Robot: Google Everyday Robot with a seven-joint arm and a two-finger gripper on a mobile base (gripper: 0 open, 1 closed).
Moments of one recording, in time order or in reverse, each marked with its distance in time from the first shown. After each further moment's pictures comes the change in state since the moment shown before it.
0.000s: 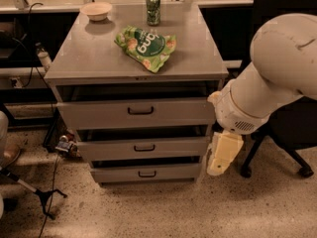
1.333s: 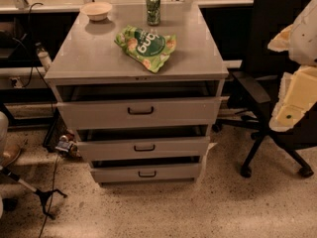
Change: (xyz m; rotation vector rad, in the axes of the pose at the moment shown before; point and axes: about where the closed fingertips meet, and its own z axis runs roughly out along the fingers) arm 0.047 -0.043 -0.152 0.070 0.088 0.106
